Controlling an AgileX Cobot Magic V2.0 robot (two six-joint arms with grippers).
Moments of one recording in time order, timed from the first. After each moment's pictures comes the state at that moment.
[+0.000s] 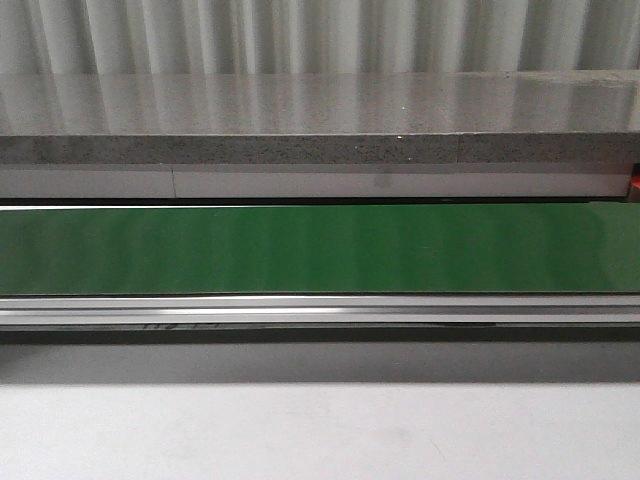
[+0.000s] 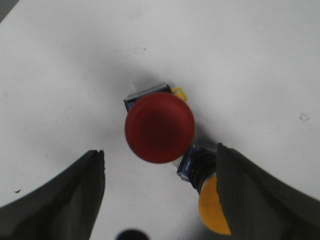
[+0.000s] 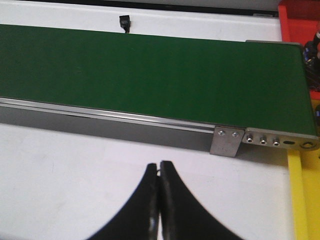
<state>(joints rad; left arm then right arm) 0.39 2.07 -1.75 -0.05 1.07 -0.32 0.07 0.25 -0.45 0.14 0.79 -0.02</state>
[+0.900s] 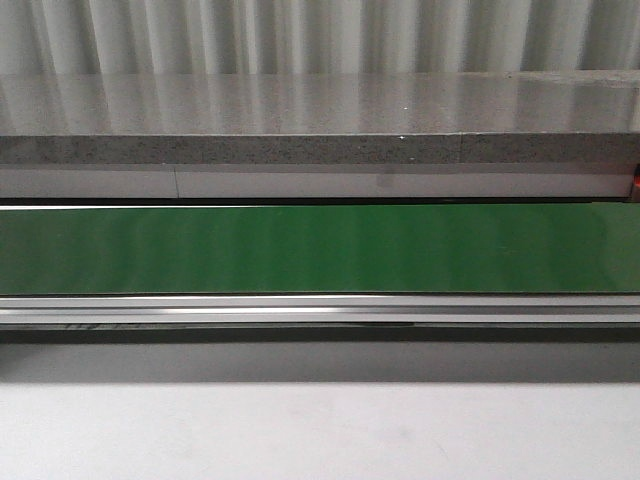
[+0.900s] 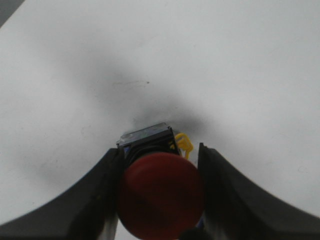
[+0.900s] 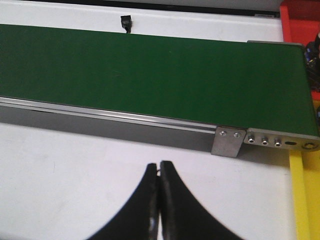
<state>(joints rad) 0.39 2.15 -1.77 -0.04 0.99 -0.32 0.07 0.25 -0.45 0.14 0.79 -0.02</state>
